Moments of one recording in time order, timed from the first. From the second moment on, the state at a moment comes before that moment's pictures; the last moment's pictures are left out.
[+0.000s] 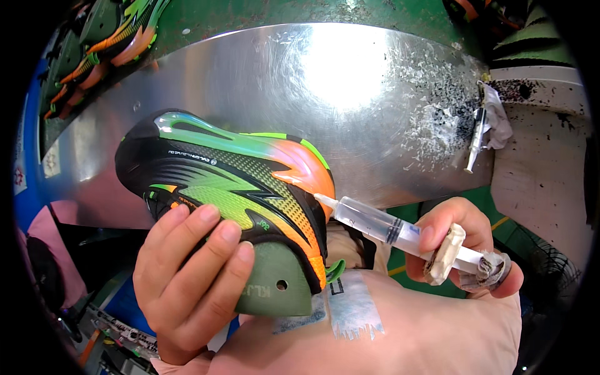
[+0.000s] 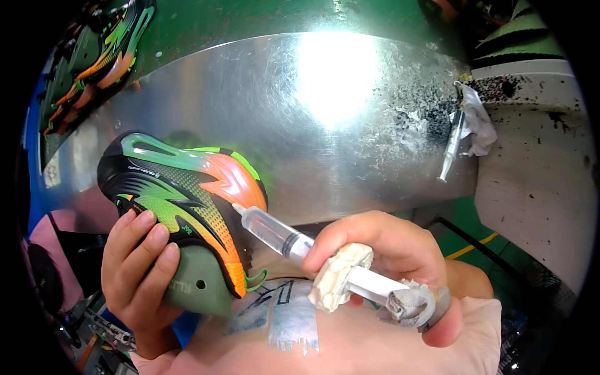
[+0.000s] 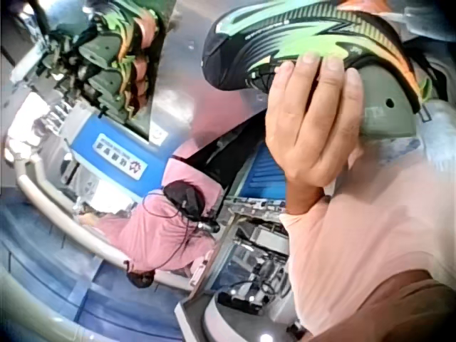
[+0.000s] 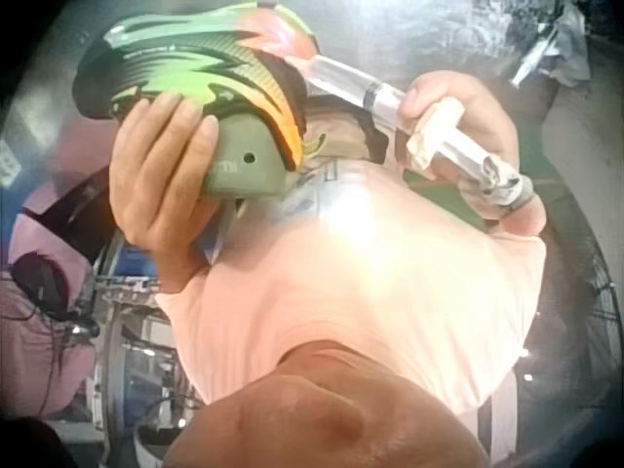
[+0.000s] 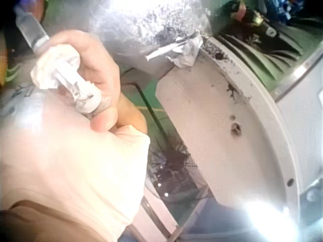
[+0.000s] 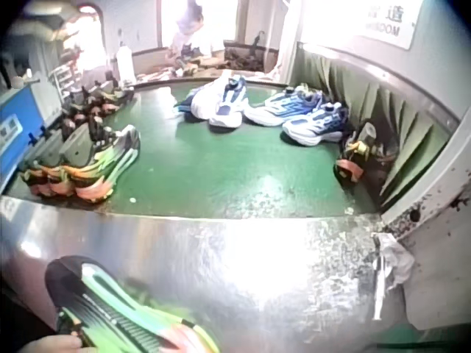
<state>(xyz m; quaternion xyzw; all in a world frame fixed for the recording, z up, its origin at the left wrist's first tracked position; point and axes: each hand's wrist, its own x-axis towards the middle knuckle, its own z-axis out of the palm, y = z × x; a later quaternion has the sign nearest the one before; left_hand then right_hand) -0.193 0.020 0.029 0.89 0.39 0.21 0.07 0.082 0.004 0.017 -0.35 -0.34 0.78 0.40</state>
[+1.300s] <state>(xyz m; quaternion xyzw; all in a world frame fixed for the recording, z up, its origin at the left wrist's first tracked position) -0.297 0.089 0.096 0.86 0.51 -0.02 0.01 0.122 0.011 -0.007 -0.68 -0.71 0.07 0.17</state>
